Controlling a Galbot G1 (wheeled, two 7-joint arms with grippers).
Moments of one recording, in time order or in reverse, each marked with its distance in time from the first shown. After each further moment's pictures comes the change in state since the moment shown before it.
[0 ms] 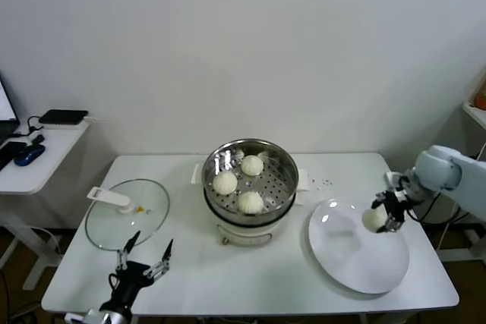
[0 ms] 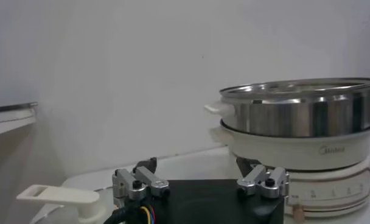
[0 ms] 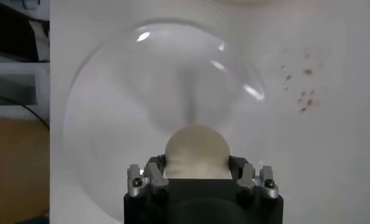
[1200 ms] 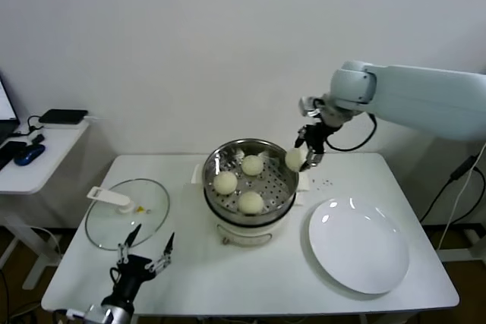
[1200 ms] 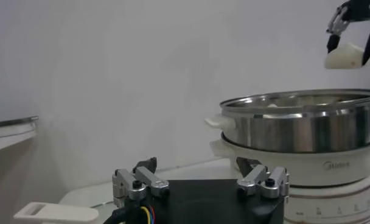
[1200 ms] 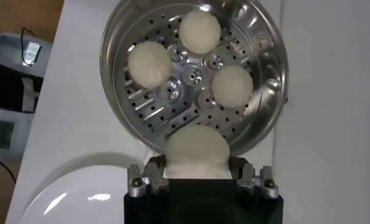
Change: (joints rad) left arm -0.020 -0.022 0.000 -0.019 0.028 -0.002 0.000; right arm 0.476 0.515 -0.350 -0.064 0.469 -0.073 0.052
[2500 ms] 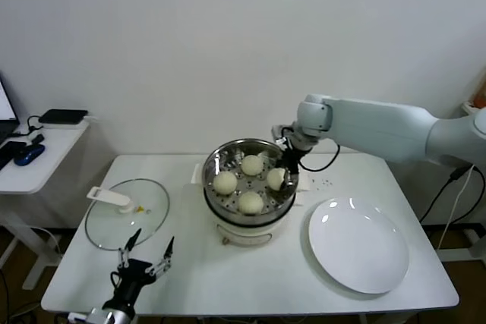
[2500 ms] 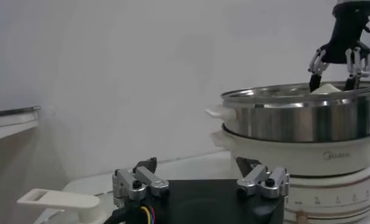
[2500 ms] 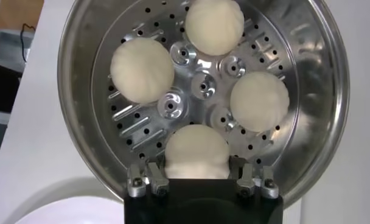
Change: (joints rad) left arm 0.005 -0.016 0.000 0.020 0.004 -0.002 0.001; right arm -0.243 0.132 0.105 -0.157 -0.092 -0.015 0.023
